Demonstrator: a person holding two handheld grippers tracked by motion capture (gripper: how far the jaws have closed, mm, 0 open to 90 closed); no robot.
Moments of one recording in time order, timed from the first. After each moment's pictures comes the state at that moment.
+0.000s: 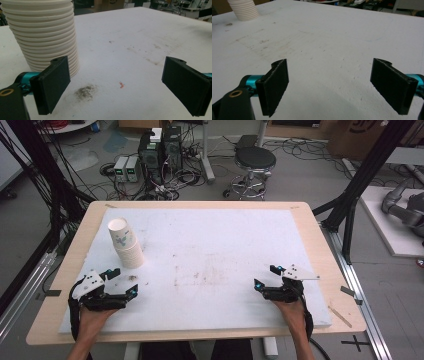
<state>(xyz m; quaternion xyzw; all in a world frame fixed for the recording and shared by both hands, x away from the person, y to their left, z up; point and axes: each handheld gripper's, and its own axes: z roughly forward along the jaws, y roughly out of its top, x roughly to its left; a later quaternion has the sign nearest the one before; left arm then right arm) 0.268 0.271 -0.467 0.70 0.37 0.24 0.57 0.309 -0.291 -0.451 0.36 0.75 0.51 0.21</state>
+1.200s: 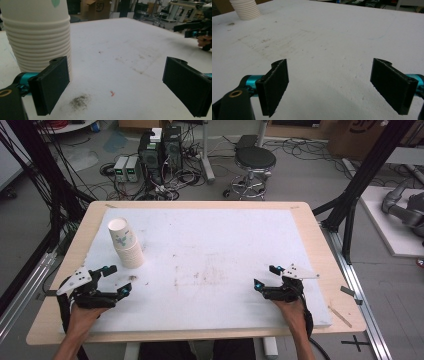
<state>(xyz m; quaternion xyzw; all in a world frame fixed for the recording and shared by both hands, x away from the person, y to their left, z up) 0.270 0.291 -0.448 0.69 0.34 0.19 0.61 0.311 -0.291 -0.451 0.36 0.76 0.50 0.20</state>
